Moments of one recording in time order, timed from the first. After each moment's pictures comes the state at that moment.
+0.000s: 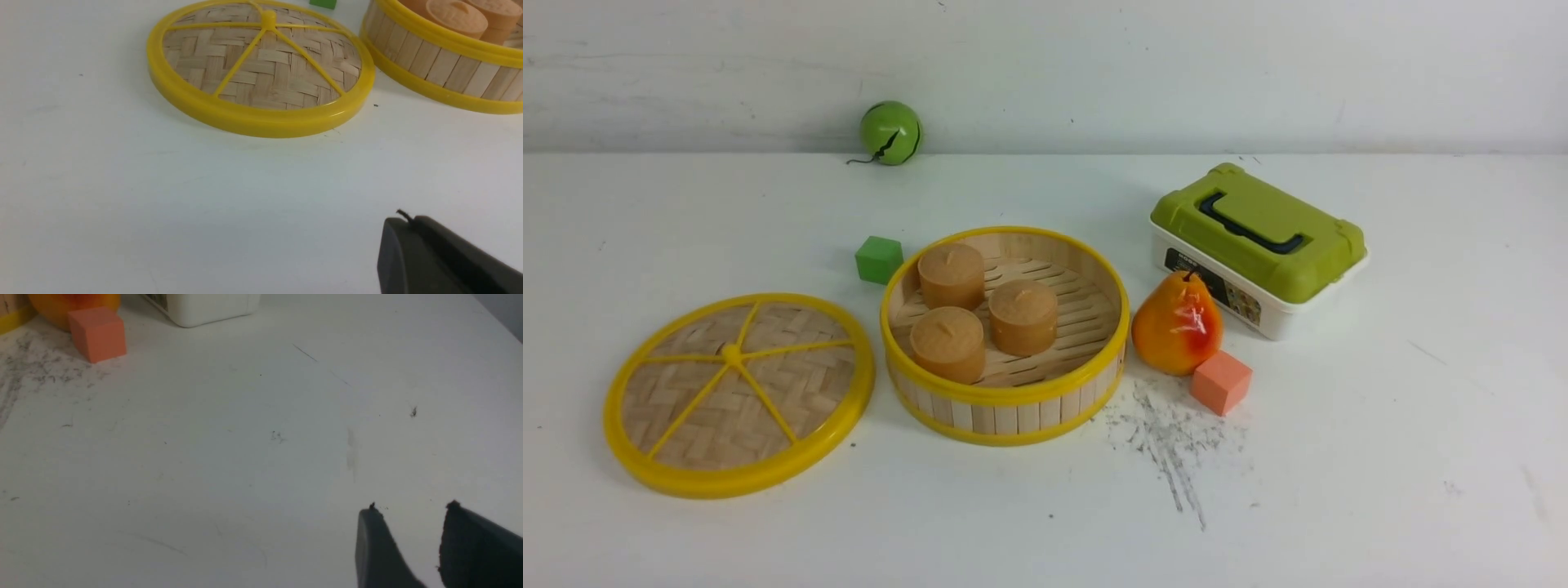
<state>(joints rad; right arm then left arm) -0.04 -0.02 0.02 -0.06 0.40 -0.03 -0.09 -0.01 0.03 -0.07 0.38 -0.07</state>
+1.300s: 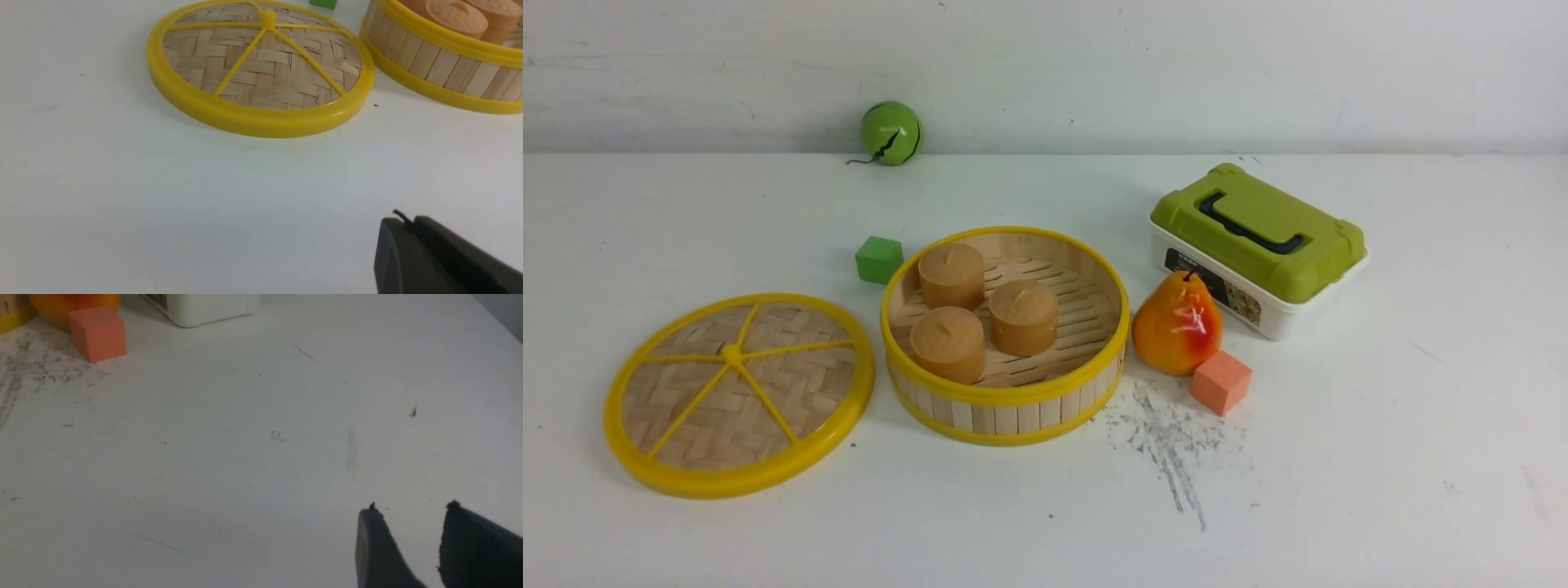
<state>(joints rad) -0.04 -0.02 0.02 -0.06 0.40 -0.03 -0.09 -0.01 0.03 -0.07 0.38 -0.07</state>
